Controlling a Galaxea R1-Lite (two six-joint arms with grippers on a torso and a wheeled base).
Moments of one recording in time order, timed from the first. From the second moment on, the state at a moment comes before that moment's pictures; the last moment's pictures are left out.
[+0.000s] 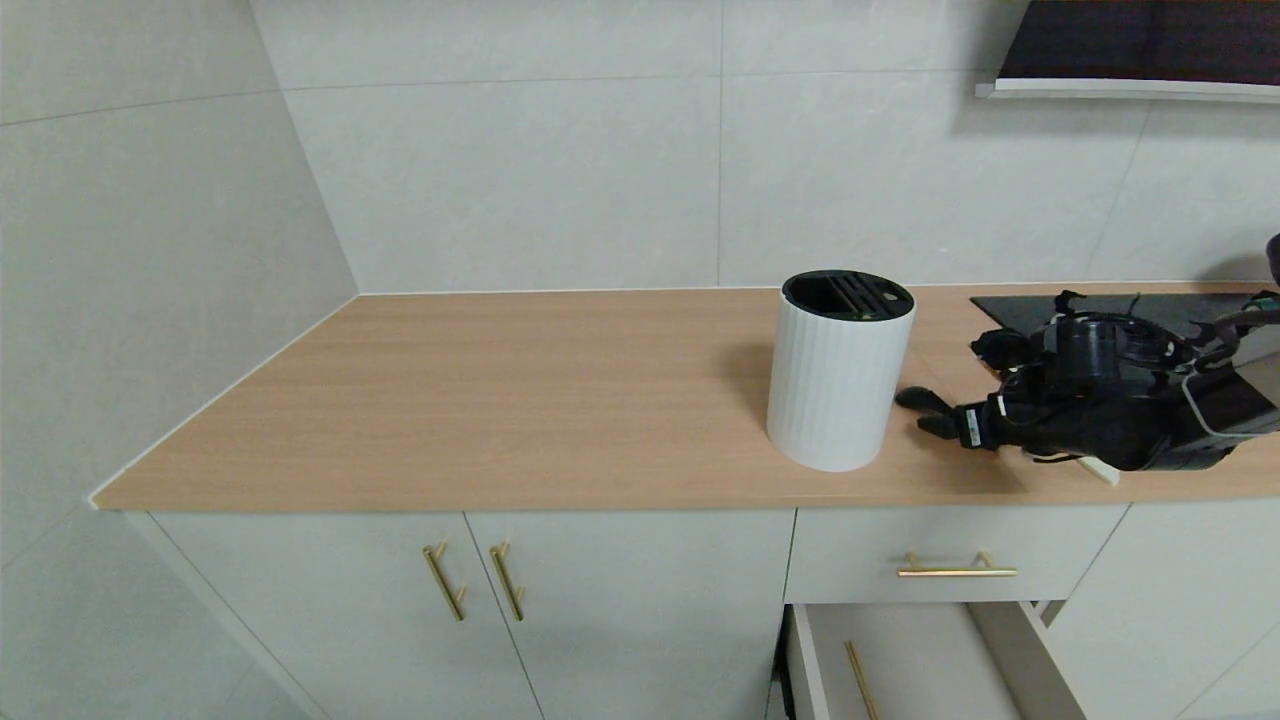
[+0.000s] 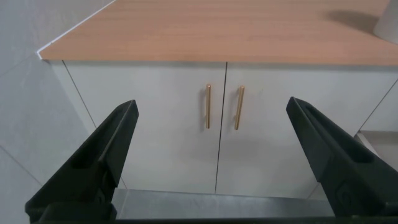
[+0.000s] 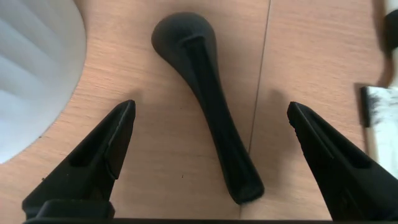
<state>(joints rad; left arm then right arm) 0.00 0.00 0.00 0.00 0.05 -0.01 -0.02 2.23 -1.28 -0.44 0.14 -0.17</state>
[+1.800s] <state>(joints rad) 0.00 0.00 0.00 0.00 0.05 -0.01 0.11 1.76 -1.03 -0.05 -0.08 0.16</state>
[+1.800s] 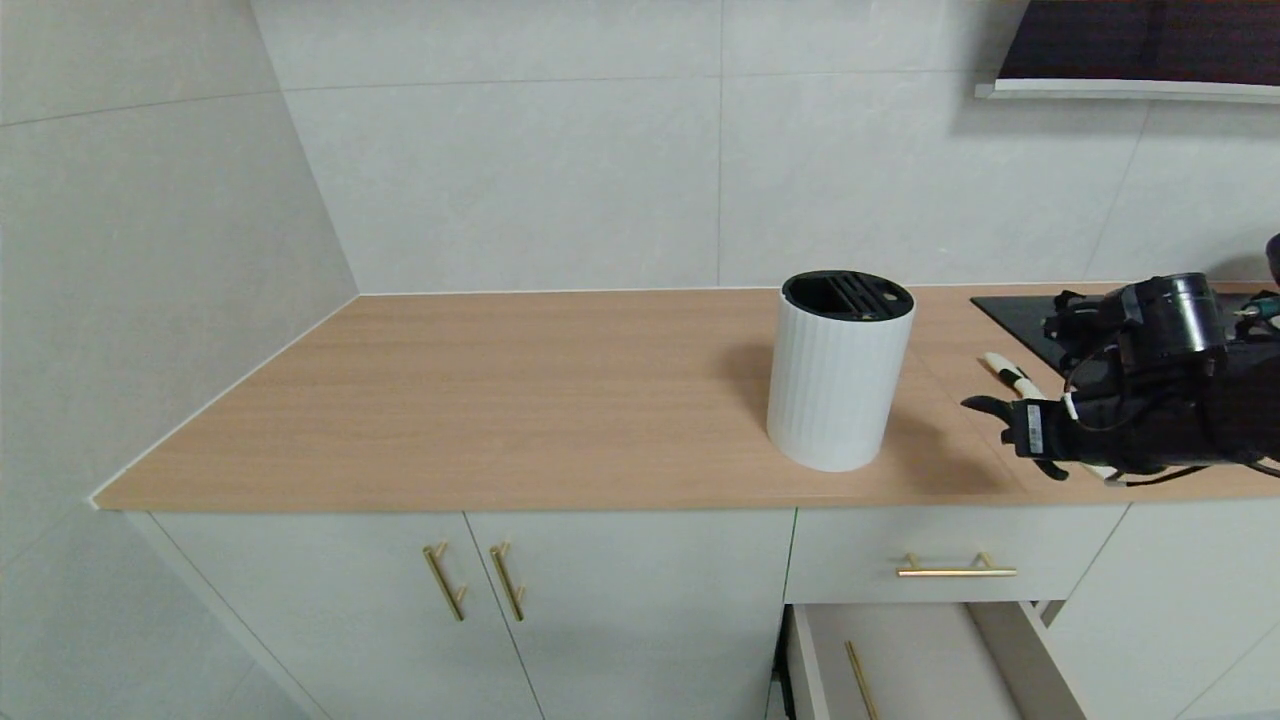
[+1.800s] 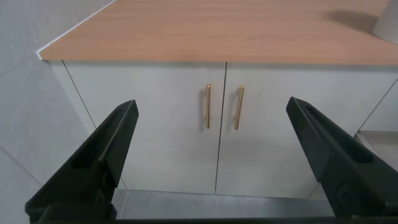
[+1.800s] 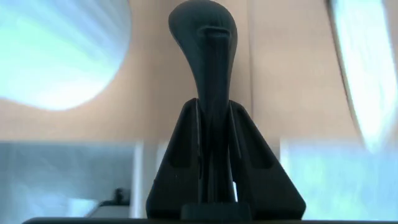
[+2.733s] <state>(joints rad) 0.00 0.00 0.00 0.00 0.05 -0.01 0.32 1.46 -0.77 0.29 -0.17 0.32</state>
